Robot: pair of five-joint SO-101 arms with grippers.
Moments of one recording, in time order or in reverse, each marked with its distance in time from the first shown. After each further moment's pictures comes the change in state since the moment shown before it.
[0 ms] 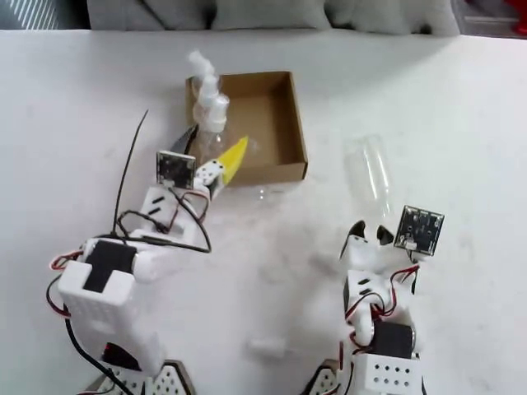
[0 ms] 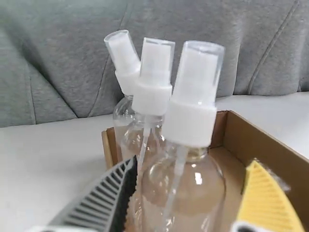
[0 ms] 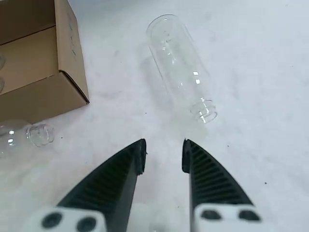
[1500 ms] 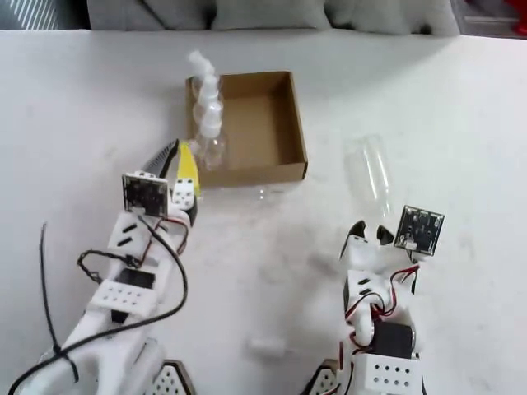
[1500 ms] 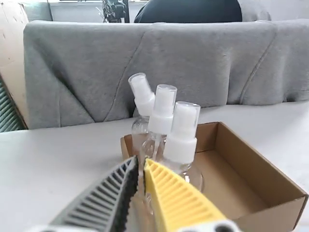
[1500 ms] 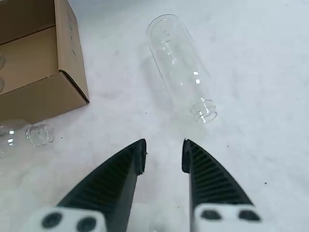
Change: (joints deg) left arm -0.8 -58.8 24.8 35.3 0.0; right arm 0.0 0.0 0.0 0.0 0.0
